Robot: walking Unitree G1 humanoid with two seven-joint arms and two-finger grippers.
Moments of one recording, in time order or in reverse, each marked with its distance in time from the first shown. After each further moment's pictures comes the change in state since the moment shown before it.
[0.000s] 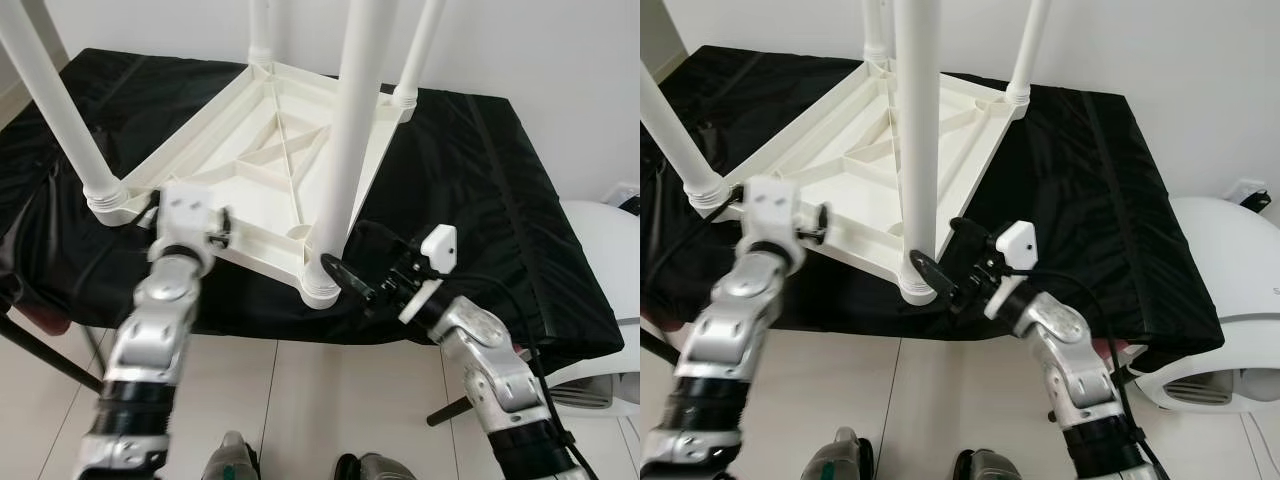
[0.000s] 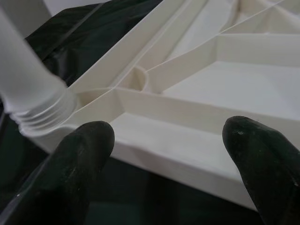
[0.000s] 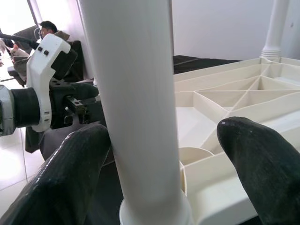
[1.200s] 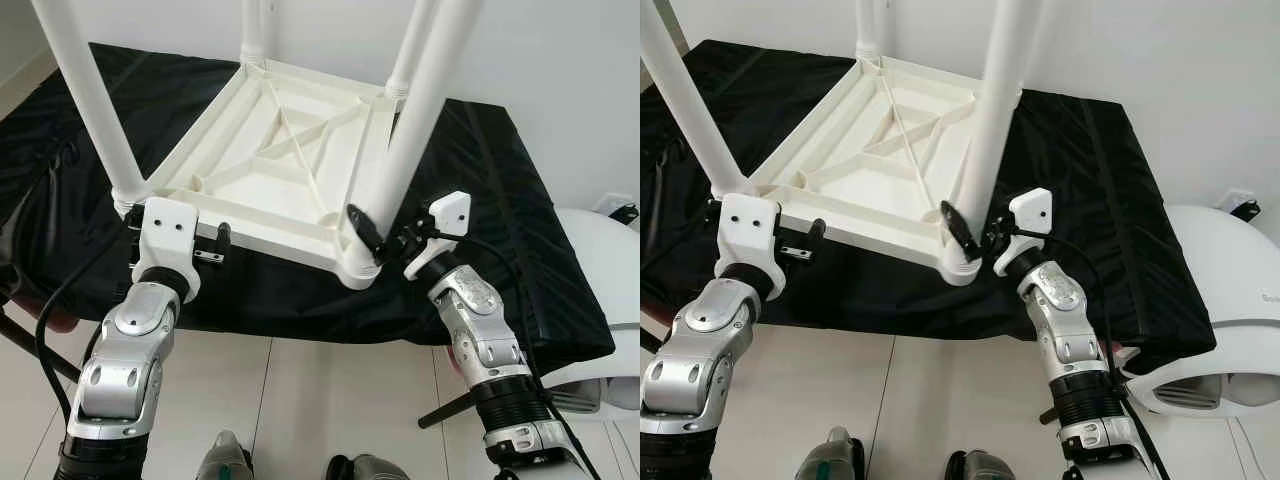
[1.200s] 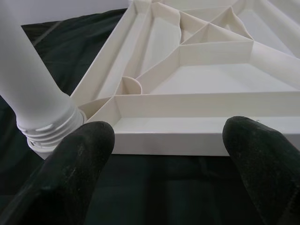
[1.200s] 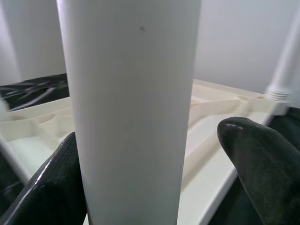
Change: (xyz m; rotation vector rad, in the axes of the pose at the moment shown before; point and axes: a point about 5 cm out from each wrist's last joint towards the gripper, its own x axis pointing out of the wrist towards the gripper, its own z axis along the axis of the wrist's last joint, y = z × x) left arm -0.038 -0.007 0.017 -0.017 -0.053 -0.155; right arm 0.008 -0.057 0.003 -0.150 -0.054 -0.380
